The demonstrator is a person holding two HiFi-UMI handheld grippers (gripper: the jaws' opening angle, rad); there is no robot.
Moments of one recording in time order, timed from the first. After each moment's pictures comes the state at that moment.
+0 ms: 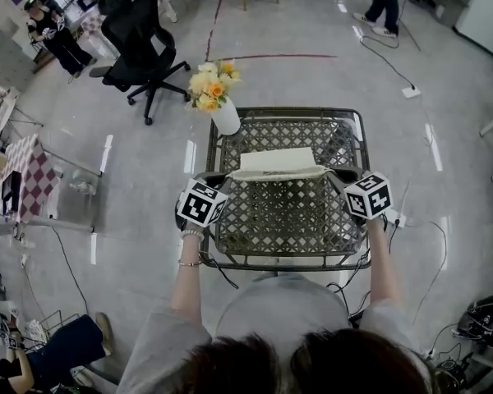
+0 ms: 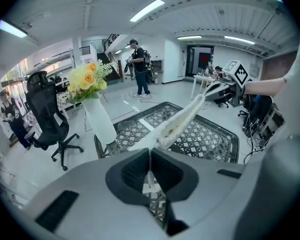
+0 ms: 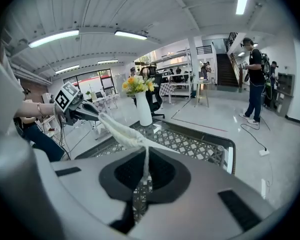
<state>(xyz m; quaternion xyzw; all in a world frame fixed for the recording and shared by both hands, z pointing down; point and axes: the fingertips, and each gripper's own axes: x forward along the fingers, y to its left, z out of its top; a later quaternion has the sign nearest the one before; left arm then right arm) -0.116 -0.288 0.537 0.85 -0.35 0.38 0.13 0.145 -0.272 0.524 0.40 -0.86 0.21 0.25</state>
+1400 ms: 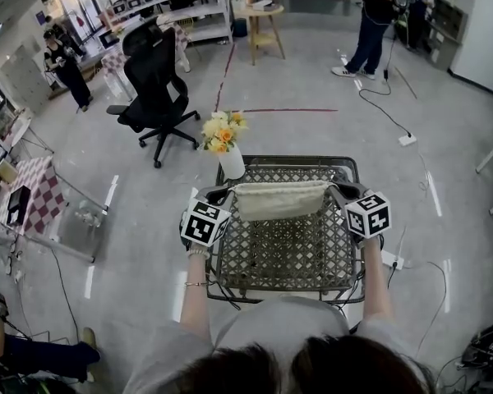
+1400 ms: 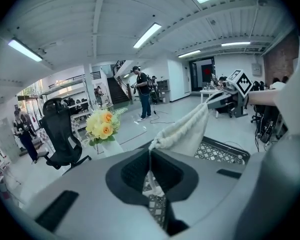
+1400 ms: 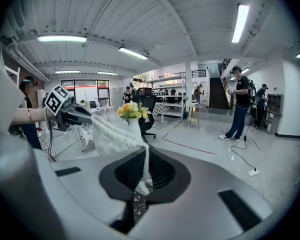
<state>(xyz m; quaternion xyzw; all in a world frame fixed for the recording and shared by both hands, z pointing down) -0.103 -0.307 0.434 0.86 -0.42 0.29 0.05 0.161 -0.295 0.431 0.46 -0.86 0.11 0.18</state>
